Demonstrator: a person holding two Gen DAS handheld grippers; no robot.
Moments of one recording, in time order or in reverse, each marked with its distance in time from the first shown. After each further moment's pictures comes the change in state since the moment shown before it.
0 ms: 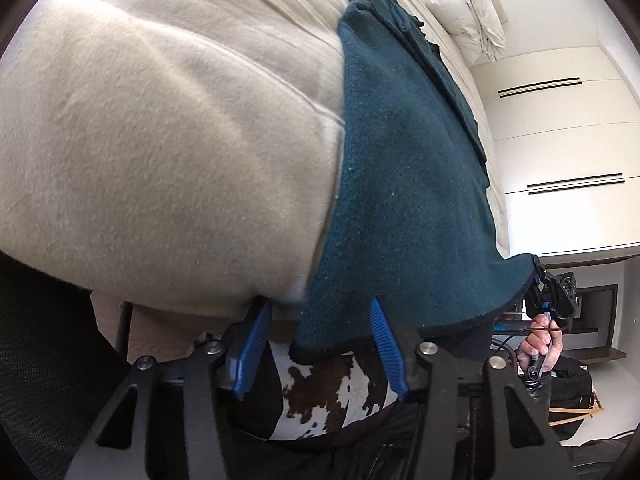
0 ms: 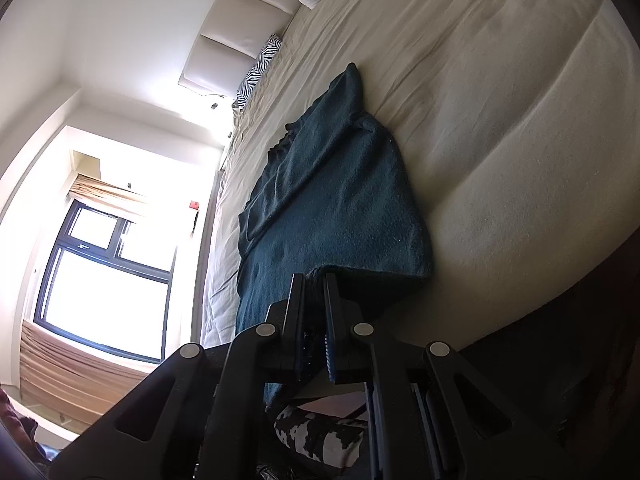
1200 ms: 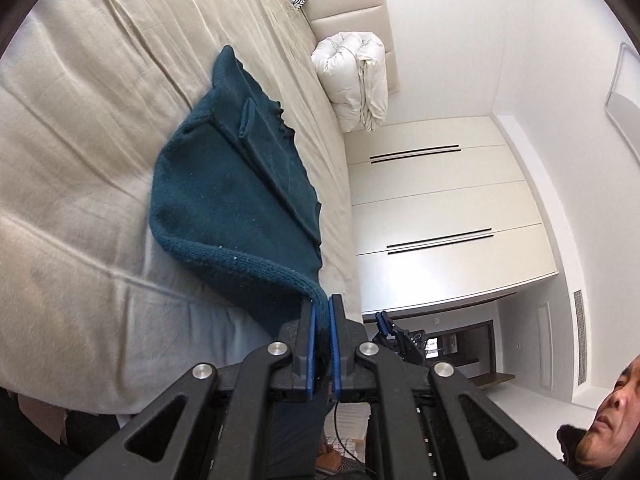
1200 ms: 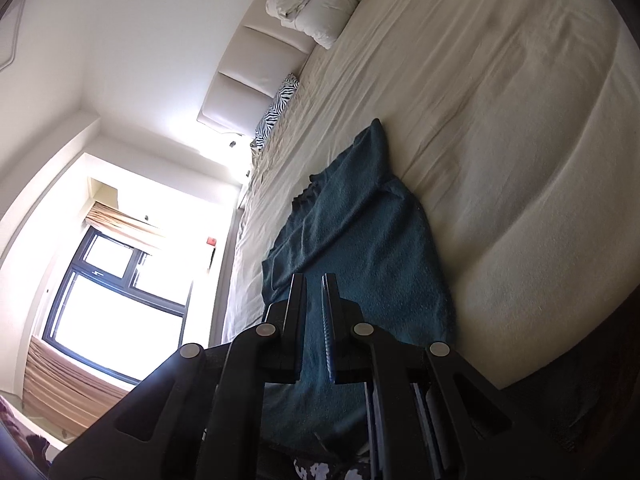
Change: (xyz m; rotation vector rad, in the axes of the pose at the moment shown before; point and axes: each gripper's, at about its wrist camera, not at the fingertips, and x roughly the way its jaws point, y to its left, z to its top) left arm -0.066 -0.054 0.064 -0.048 -0.209 -0.558; right arm -0.018 0.023 0.041 -0.007 -0.178 0.075
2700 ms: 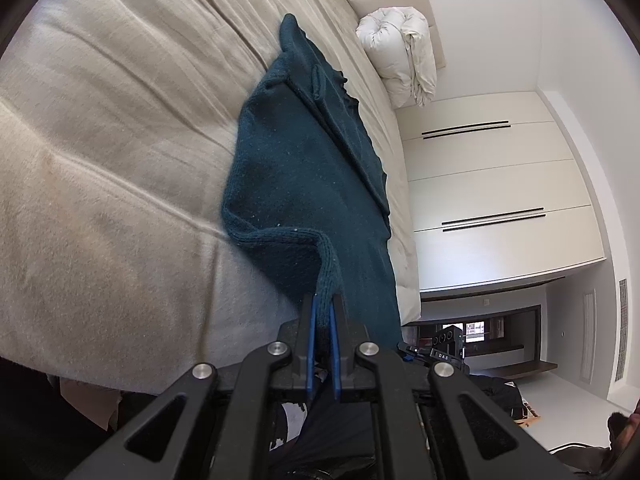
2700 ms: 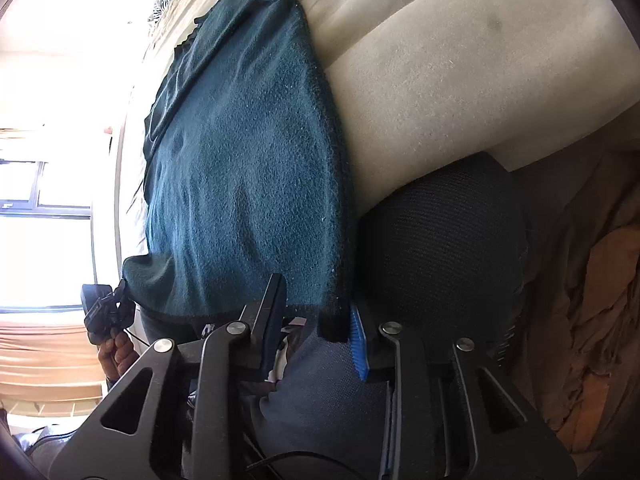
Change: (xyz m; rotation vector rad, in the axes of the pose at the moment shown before) left arm 0.006 0.044 -0.022 0.015 0.087 0.214; right arm 0.013 -0.055 -0.102 0.029 0.511 -0.401
